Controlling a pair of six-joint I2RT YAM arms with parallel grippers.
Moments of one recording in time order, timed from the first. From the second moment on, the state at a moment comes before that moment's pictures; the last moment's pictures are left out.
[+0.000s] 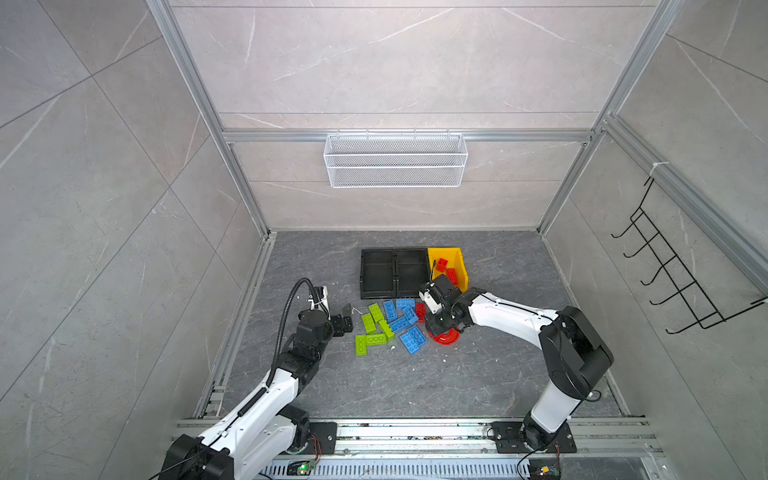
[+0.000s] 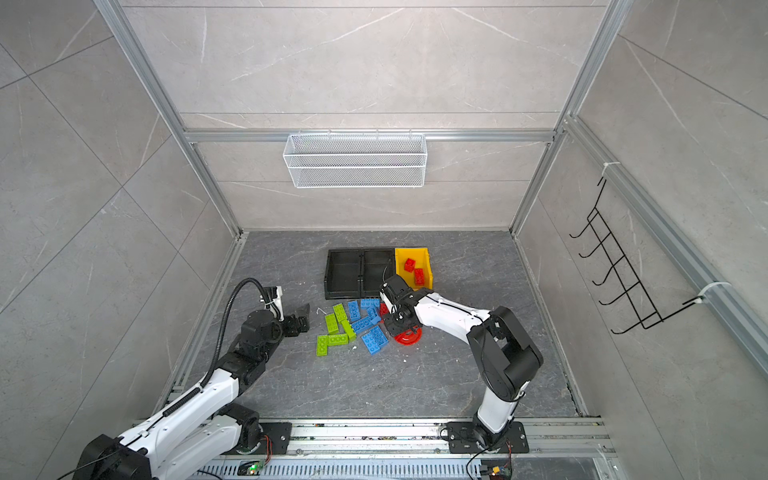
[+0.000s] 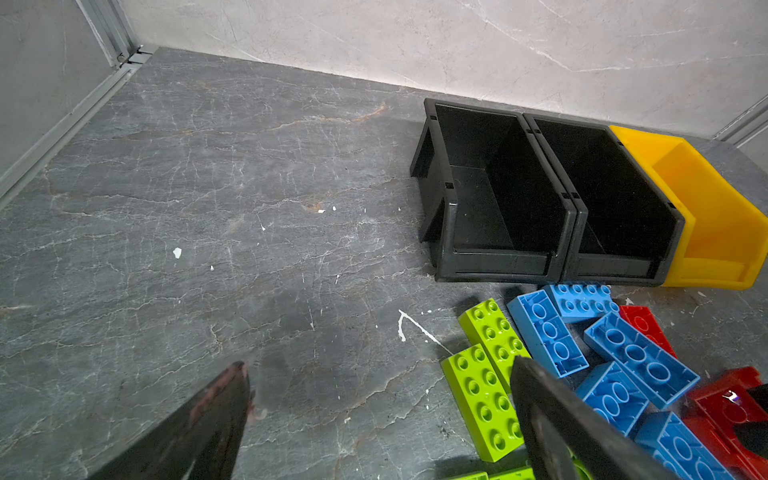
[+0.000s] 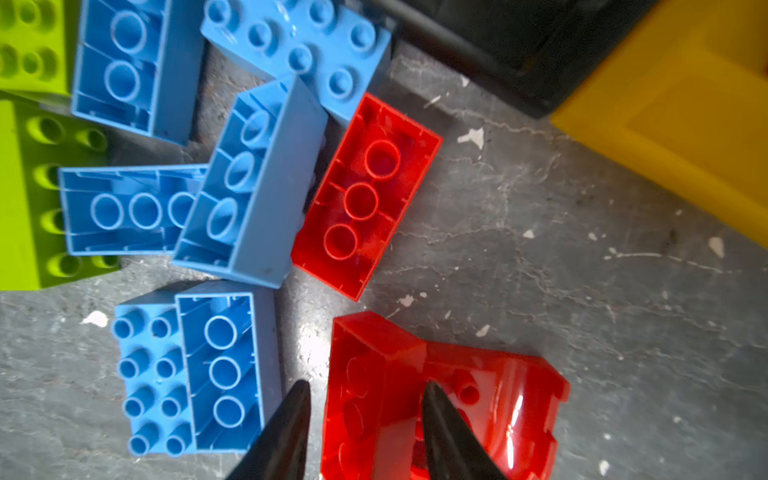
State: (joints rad) left arm -0.39 0.91 0.36 0.11 -0.21 -0.28; right arm 0.65 1.74 1.11 -0.57 -0.01 0.13
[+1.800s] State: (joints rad) left arm -0.39 0.90 0.36 0.11 -0.21 -0.28; right arm 0.55 1.70 1.21 -0.59 -0.08 0.14
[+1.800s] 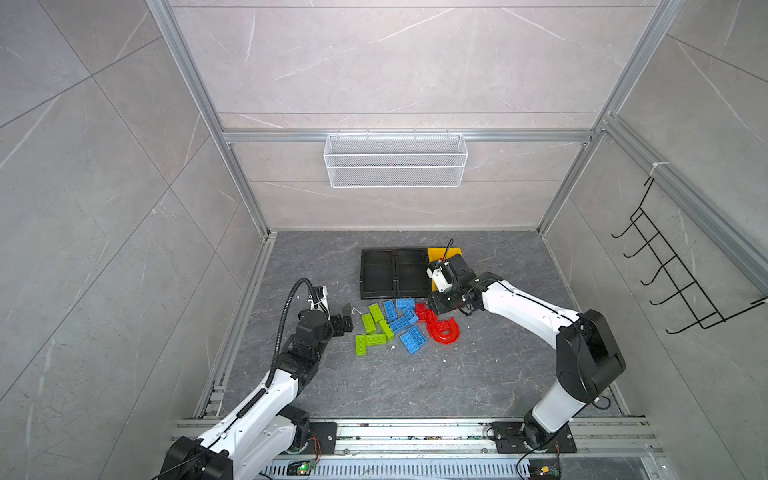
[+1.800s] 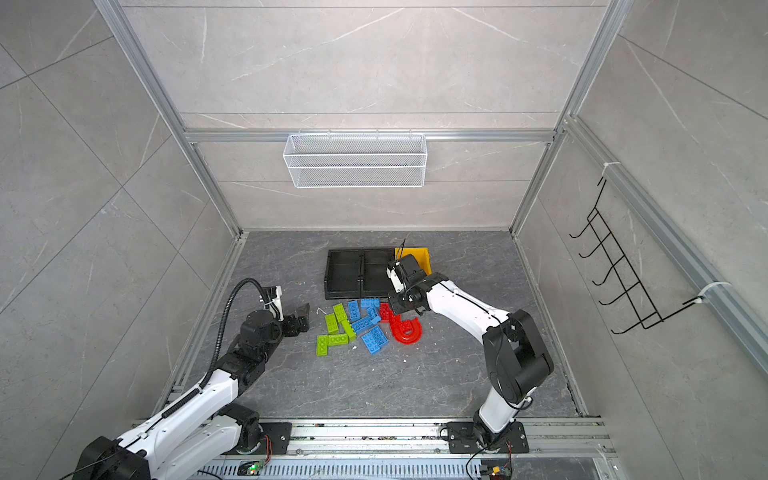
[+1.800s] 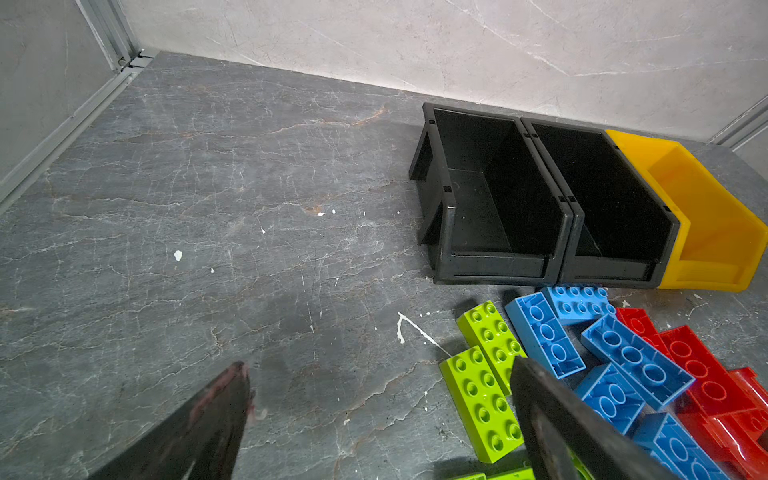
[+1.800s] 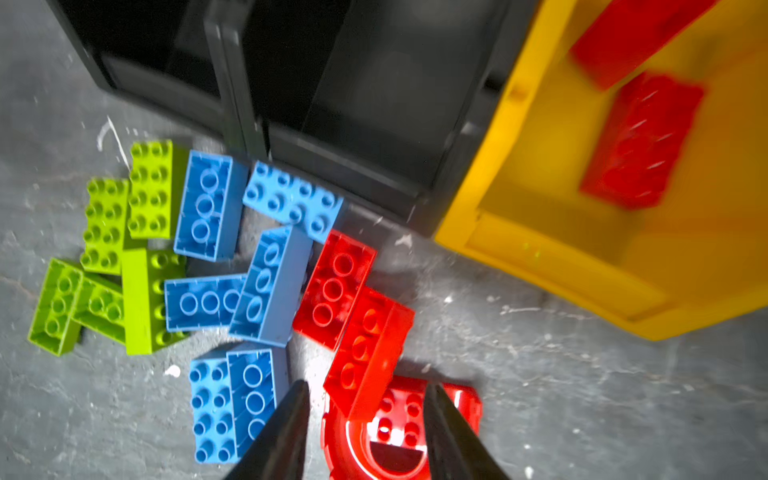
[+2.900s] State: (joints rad) left arm -0.39 0.91 0.36 0.11 -0.21 -0.28; right arm 0.55 1.84 1.17 -0.45 -0.12 0.17
